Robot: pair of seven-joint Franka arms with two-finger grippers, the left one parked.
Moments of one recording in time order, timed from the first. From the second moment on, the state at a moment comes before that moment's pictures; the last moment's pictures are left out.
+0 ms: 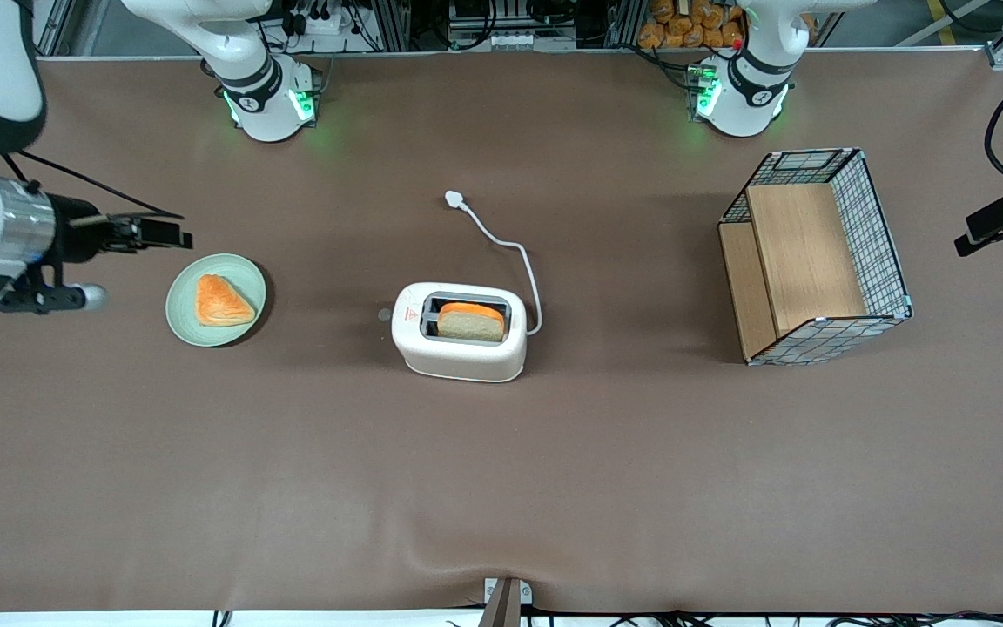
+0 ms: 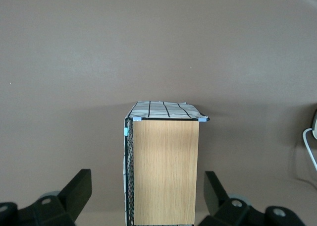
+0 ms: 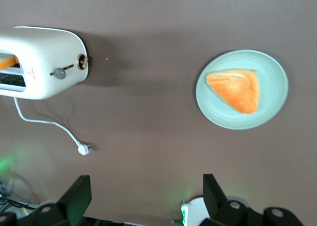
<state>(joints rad) 0.04 0.17 -0.02 -1.60 0.25 1.43 0.01</state>
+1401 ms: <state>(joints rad) 0.26 0.34 -0.01 -1.60 0.41 1.60 0.01</state>
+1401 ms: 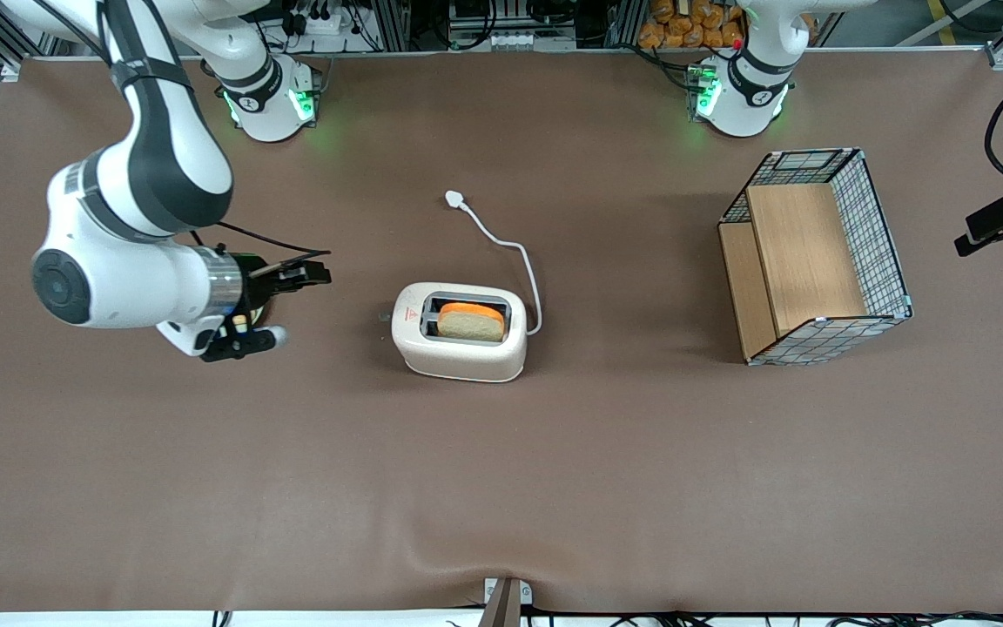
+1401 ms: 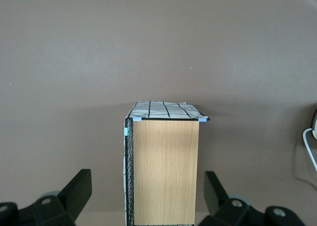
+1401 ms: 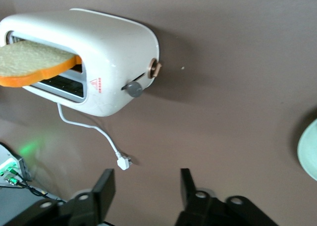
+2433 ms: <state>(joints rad) 0.32 0.36 -0.01 -1.63 0.45 1.71 0.05</state>
